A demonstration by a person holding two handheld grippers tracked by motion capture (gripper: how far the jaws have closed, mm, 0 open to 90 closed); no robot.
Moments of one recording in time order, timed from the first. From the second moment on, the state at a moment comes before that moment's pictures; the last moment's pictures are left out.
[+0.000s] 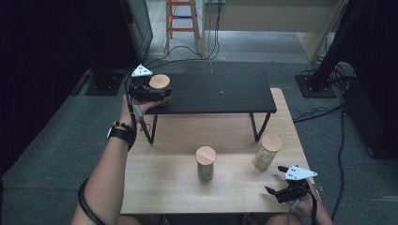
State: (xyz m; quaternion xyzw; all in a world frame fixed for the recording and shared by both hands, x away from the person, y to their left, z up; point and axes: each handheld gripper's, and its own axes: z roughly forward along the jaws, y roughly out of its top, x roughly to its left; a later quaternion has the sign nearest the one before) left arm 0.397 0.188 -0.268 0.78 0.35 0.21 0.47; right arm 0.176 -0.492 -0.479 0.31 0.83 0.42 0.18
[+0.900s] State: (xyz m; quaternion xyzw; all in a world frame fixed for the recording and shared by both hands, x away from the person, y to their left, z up) left arm 0.407 0.193 -0.272 0.77 0.36 0.21 0.47; right arm 0.177 -0.492 -0.479 0.31 0.84 0.42 0.18
